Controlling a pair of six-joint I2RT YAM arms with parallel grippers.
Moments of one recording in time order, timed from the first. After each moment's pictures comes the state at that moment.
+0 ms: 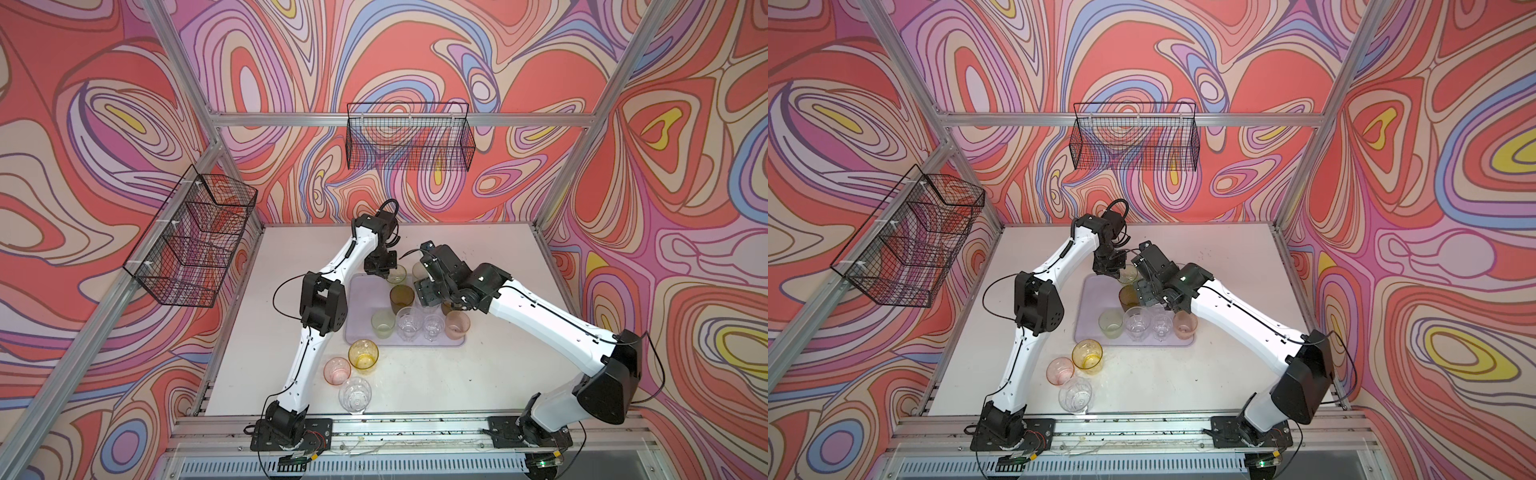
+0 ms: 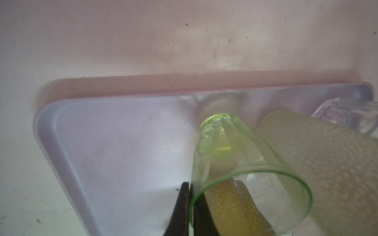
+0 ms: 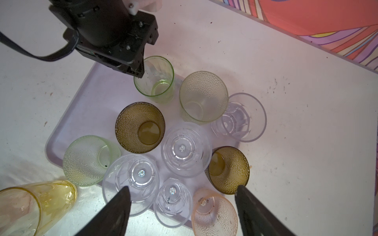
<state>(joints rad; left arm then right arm) -0.45 2.46 2.43 -1.39 0.15 -0.47 0.77 1.53 1.45 -0.88 0.31 0.25</state>
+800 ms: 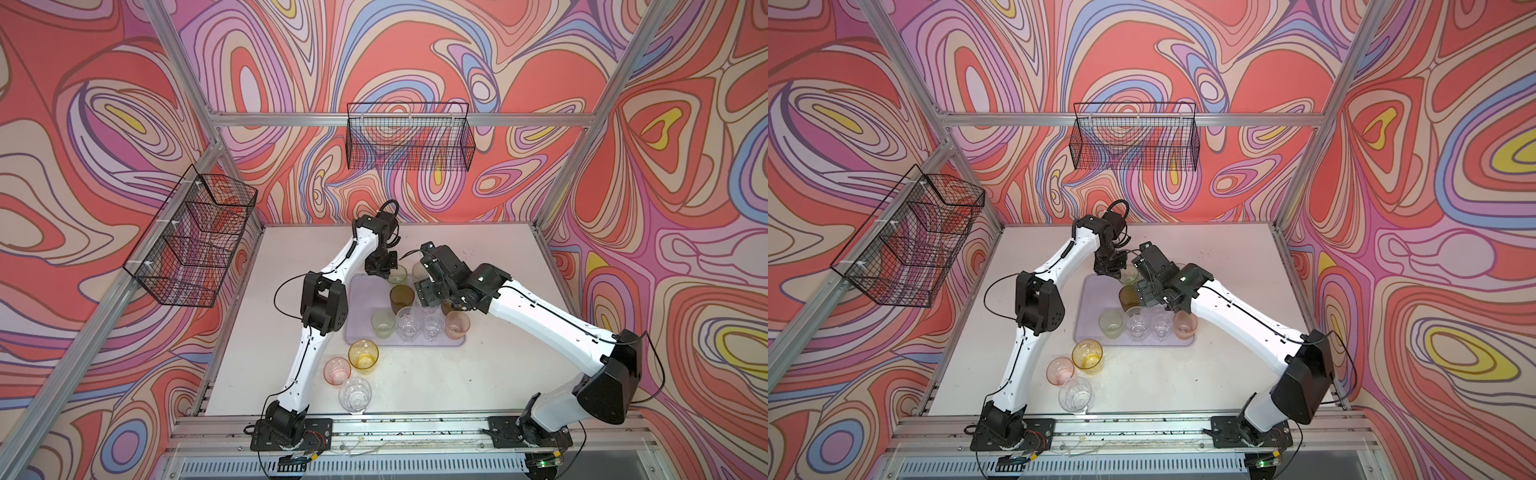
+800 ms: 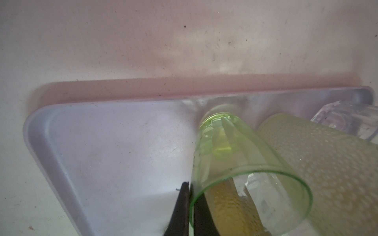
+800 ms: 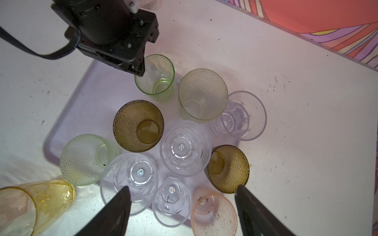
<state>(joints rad) -0.45 2.47 2.43 -1.38 0.15 -0.48 0.77 1.53 1.45 -0.88 0.31 0.25</state>
